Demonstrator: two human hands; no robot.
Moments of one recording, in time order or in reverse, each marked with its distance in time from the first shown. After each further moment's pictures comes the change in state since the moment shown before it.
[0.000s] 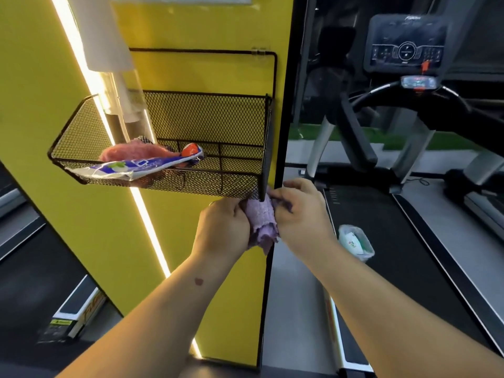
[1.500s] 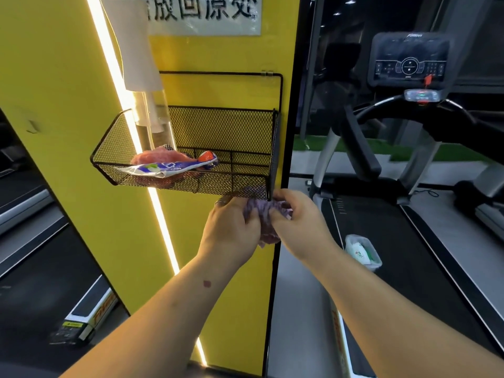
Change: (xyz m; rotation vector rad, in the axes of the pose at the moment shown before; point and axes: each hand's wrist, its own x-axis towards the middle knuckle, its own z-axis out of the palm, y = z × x) left_hand -0.015 0.004 -0.015 0.134 0.004 0.128; right_hand -0.016 -0.032 -0.014 0.300 -0.253 0.143
